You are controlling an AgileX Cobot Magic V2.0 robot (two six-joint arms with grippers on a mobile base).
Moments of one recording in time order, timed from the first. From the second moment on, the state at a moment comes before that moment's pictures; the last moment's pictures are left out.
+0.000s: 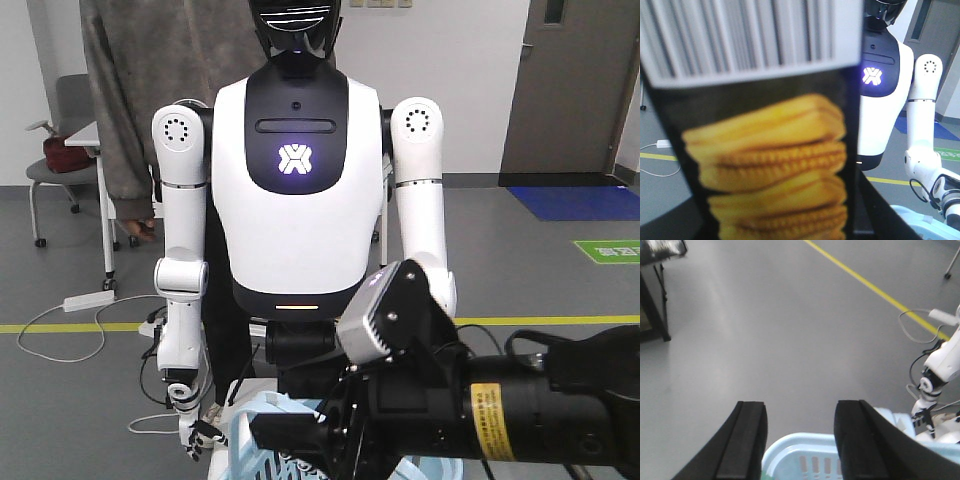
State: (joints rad) left arm -0.10 0.40 -0.65 0.21 0.40 -0.38; right arm 0.49 1.37 -1.02 -1.79 -0.63 1.59
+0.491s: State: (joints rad) left arm -0.10 0.41 -0.65 0.17 0.42 -0.31; right arm 0.49 1.00 -0.95 -1.78 -0.41 1.65
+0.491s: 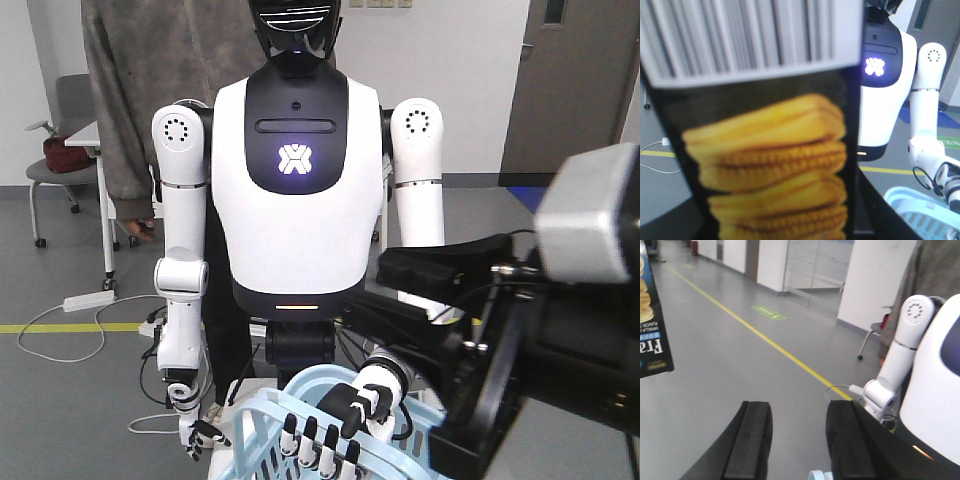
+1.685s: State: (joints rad) left arm -0.22 1.17 -0.80 -1.03 0.72 0.14; right arm 0.49 0.80 -0.84 -1.76 -0.22 1.66
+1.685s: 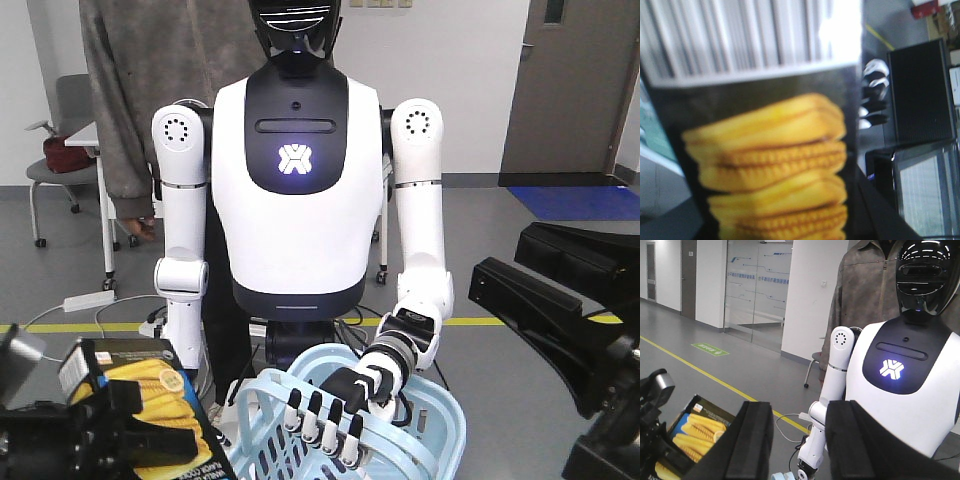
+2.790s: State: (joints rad) left arm -0.37 1.48 -0.80 -1.39 0.64 0.22; right arm 0.49 0.80 -0.84 -1.76 -0.18 1.65
